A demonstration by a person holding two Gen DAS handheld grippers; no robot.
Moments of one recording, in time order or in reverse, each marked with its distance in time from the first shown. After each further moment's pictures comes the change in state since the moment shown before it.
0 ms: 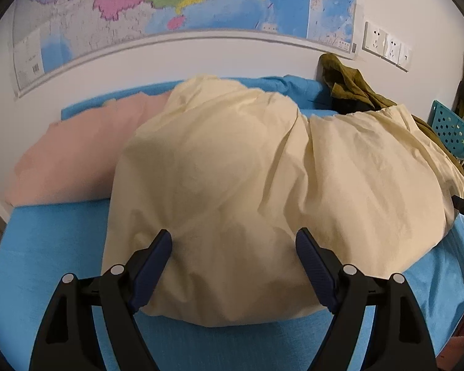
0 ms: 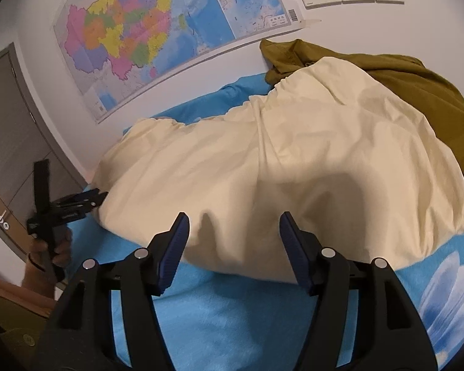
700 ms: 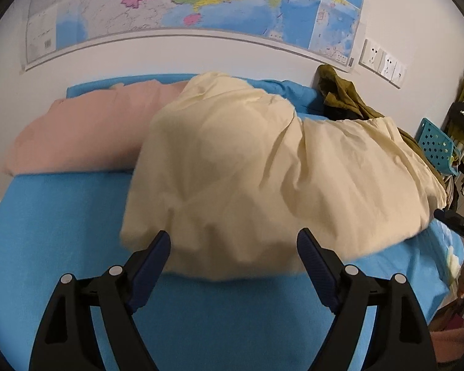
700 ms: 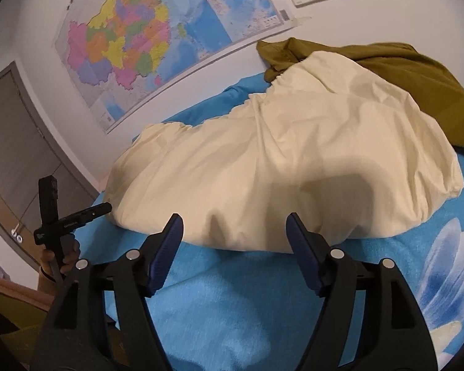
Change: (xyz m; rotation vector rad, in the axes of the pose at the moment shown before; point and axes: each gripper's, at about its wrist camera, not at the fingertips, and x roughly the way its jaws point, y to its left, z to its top) left arm -0.036 0.020 -0.022 -0.084 0.008 -0.084; right arm -0.021 0.004 -0.011 0.031 -0.026 0.058
